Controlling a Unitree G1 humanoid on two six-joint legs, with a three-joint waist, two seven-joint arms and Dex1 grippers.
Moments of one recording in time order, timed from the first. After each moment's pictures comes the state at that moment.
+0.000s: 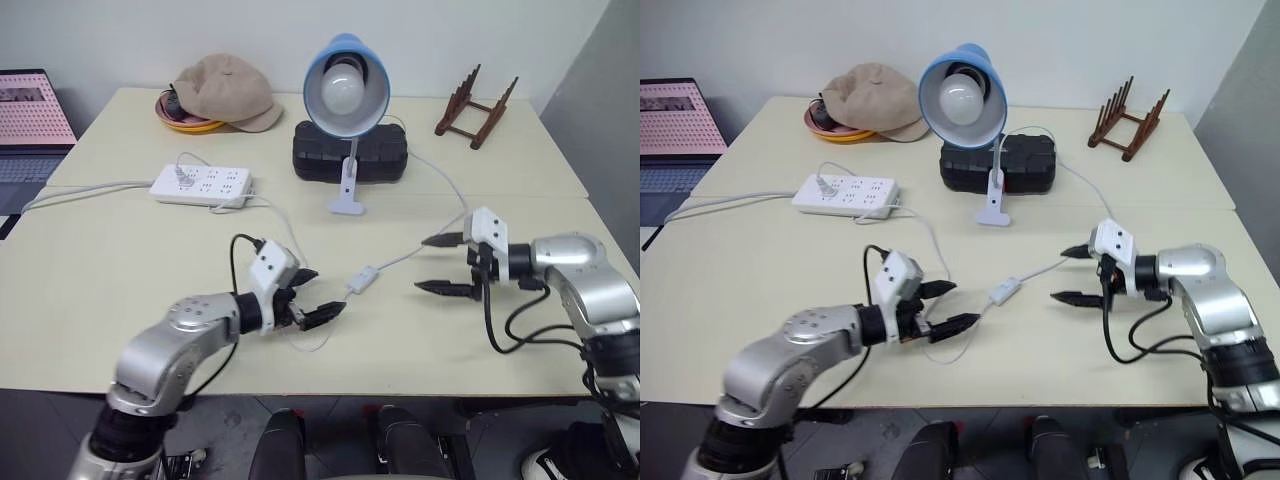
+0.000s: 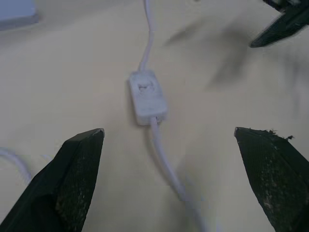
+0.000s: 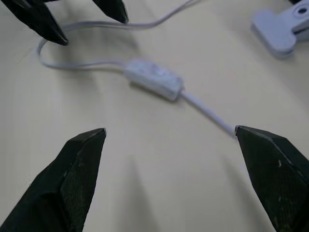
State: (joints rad) left arm -0.27 0.46 -0.15 -0.39 -0.48 0.82 -0.57; right arm -0.35 -0.78 0.03 -0.15 0.32 0.46 1.14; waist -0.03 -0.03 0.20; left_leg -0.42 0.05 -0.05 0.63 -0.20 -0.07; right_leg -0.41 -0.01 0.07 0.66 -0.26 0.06
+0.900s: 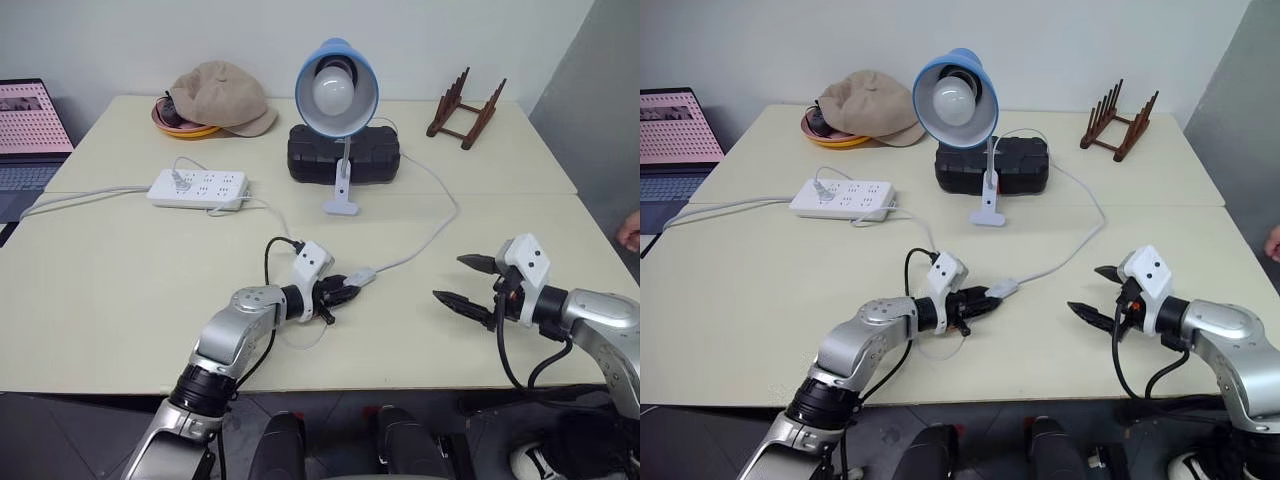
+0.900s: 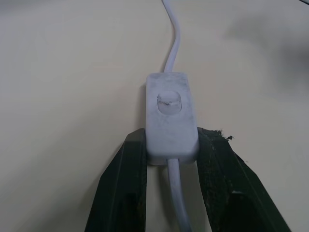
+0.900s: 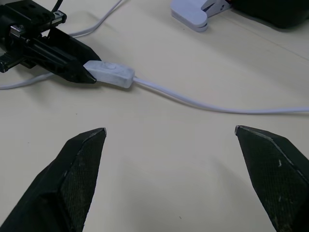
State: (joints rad) left arm -0.38 0.33 -0.24 -0.03 -0.33 0.63 -0.67; right arm -0.11 -0.74 -0.16 -0.43 0.42 0.65 0.82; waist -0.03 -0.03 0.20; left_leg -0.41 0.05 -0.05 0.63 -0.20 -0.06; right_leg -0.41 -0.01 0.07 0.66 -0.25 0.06
